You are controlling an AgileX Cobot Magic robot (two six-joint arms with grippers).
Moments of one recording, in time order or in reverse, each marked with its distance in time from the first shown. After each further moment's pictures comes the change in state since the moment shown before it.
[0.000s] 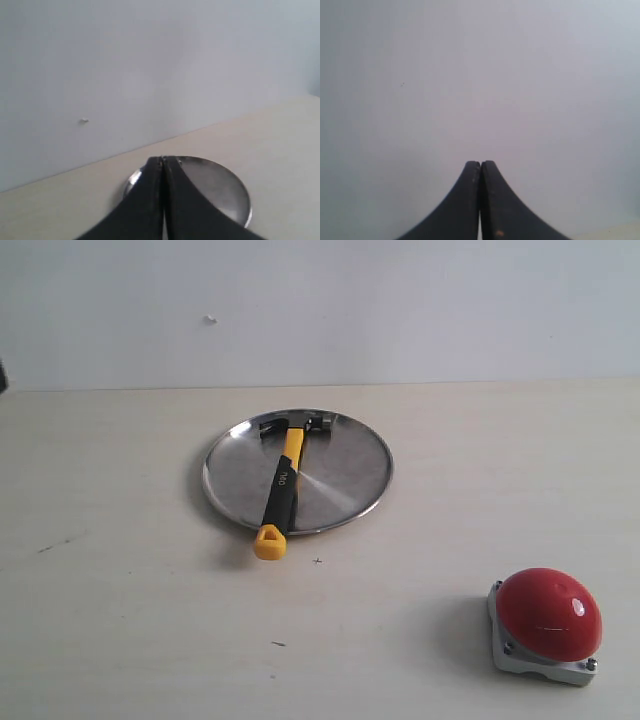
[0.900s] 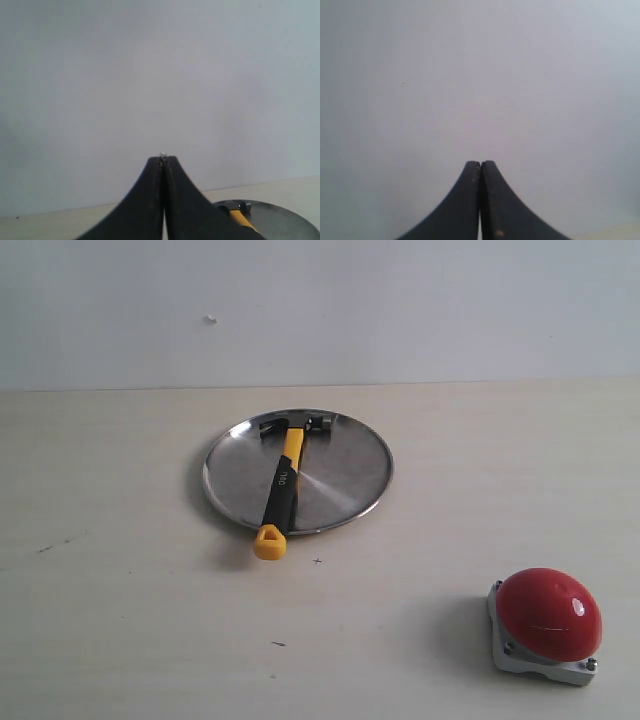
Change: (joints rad) left arm 0.255 -0.638 0.347 -0.057 0.012 0.002; right arm 0.000 0.000 0.000 0.000 0.000 0.000
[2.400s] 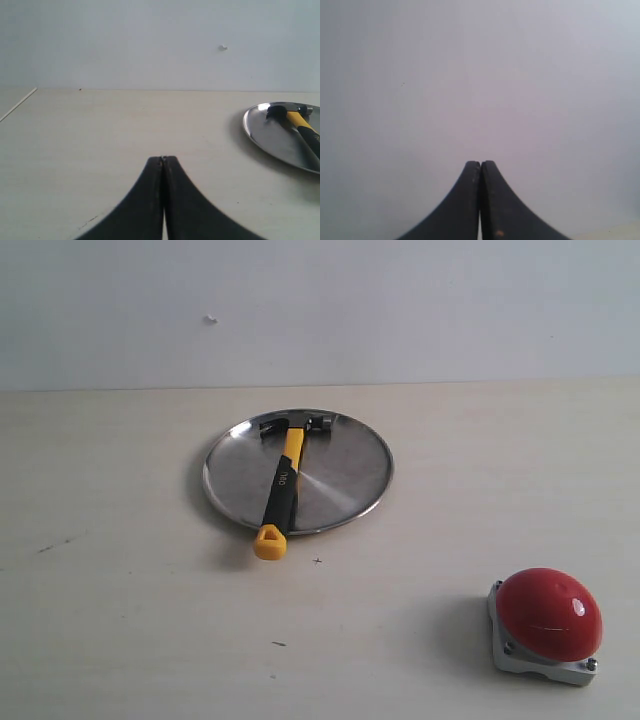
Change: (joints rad) left arm 0.000 -0.099 0.010 -0.660 0.540 0.628; right arm 0.000 0.000 0.000 0.000 0.000 0.000
